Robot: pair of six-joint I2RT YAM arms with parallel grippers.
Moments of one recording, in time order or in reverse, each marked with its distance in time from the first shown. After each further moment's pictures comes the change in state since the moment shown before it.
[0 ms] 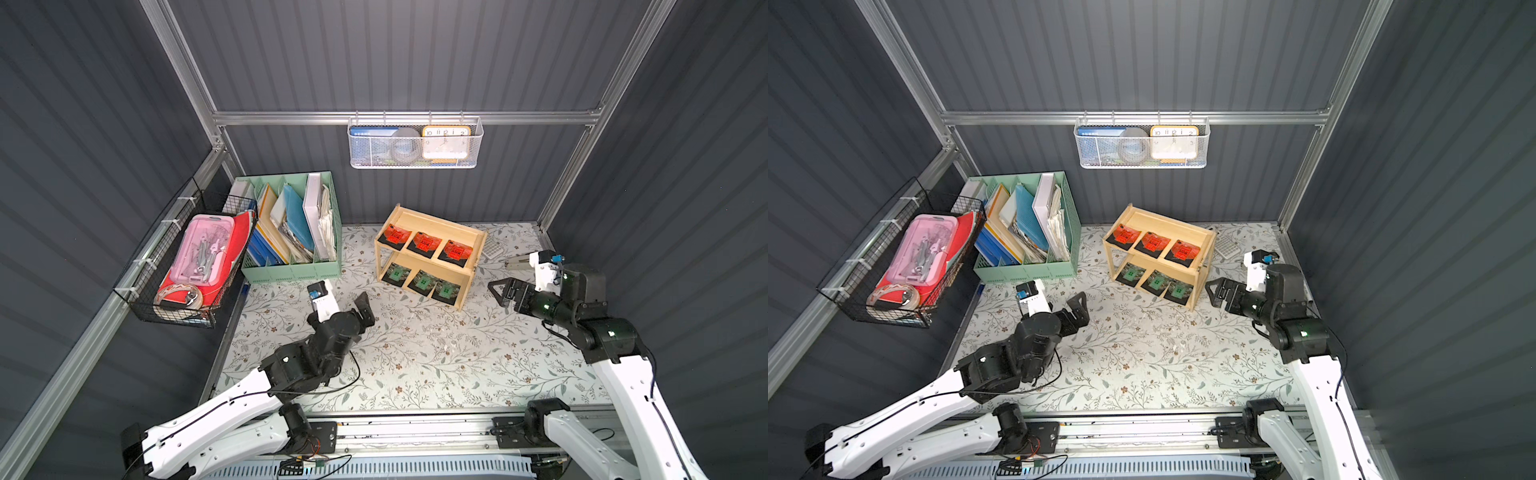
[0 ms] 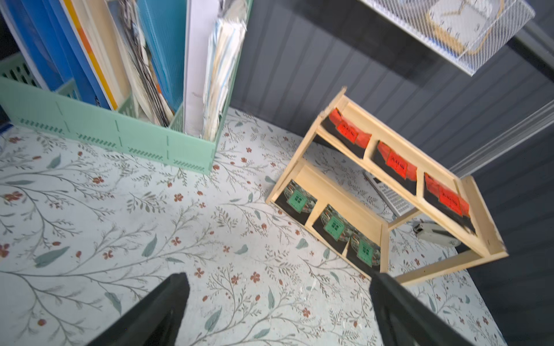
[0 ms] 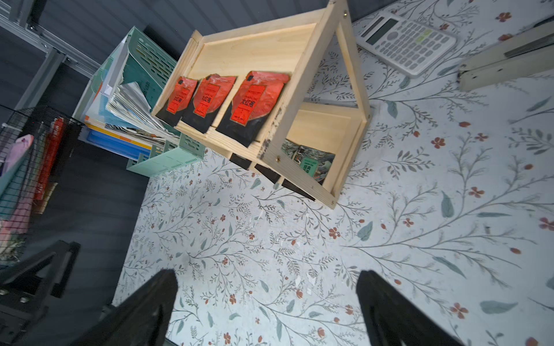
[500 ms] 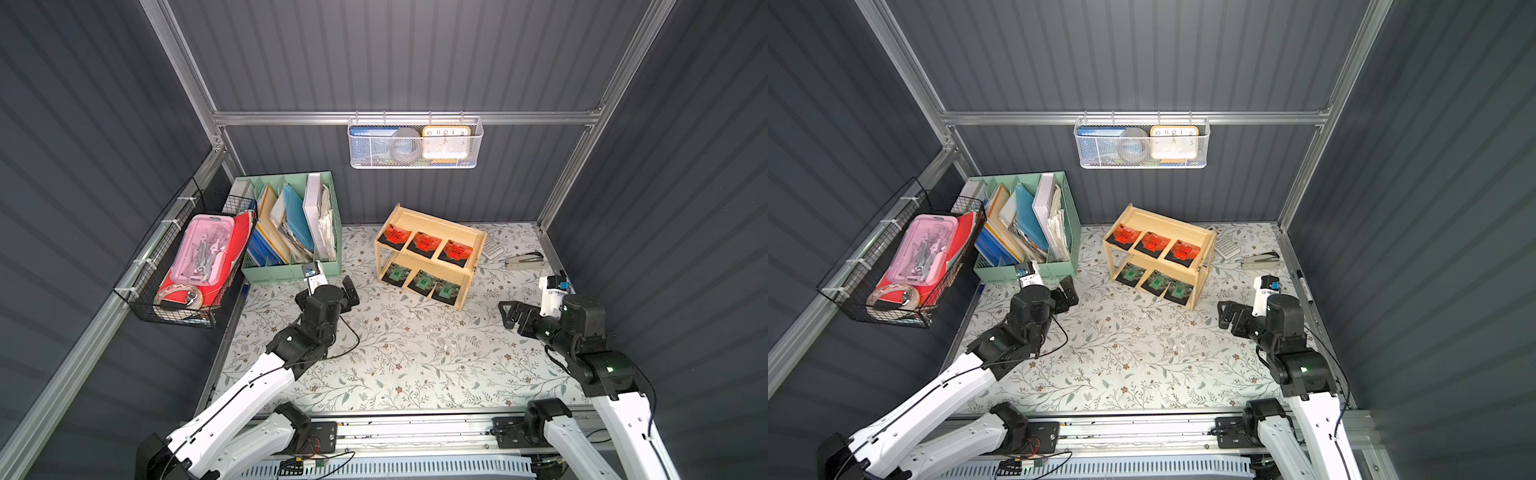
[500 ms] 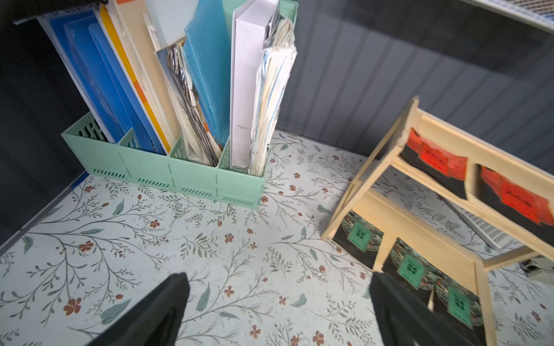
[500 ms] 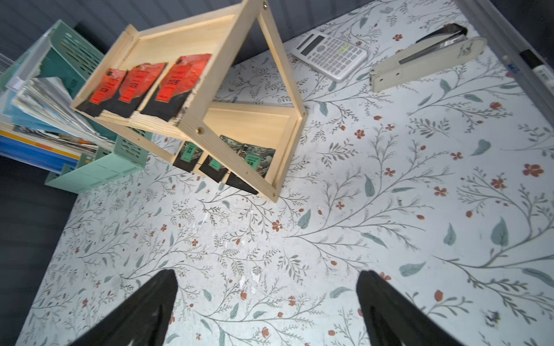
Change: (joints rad) left arm 0.387 0.150 -0.051 0.236 0.216 0.299; right arm 0.000 -0.179 -0.215 0.036 0.217 -0.040
